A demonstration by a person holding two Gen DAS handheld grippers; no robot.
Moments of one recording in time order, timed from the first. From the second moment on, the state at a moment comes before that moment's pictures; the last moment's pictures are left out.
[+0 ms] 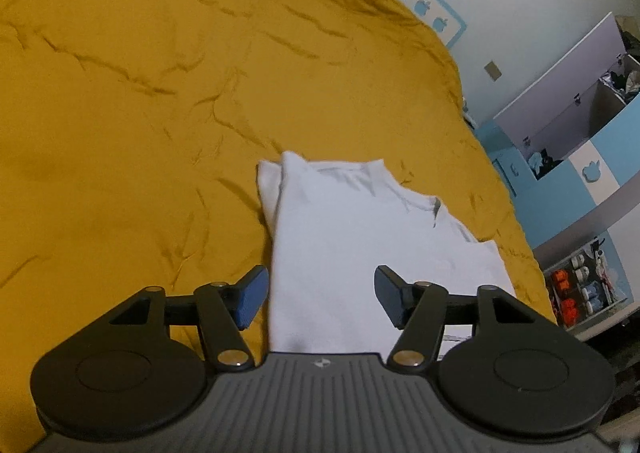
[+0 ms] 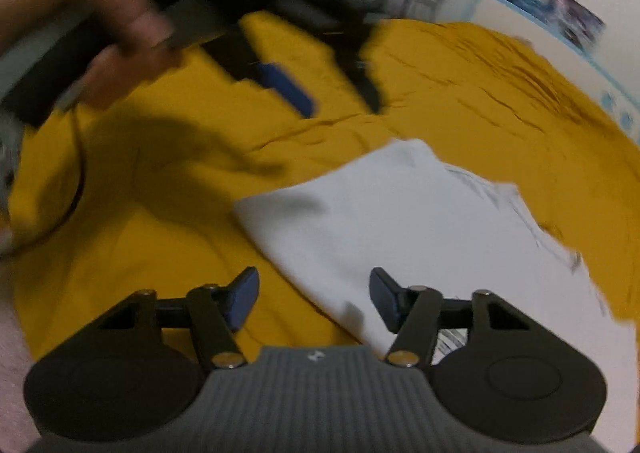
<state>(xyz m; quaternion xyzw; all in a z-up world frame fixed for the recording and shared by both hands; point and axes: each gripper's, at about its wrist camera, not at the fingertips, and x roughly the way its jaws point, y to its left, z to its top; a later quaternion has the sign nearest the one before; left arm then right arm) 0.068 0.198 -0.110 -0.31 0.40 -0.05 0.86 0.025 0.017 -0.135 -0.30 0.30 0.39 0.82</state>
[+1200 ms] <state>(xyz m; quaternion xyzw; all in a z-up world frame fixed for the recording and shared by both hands) 0.219 0.232 -0.212 -0.46 0.40 -0.10 0.79 0.036 0.038 -0.141 -0.24 0.30 0.38 0.84</state>
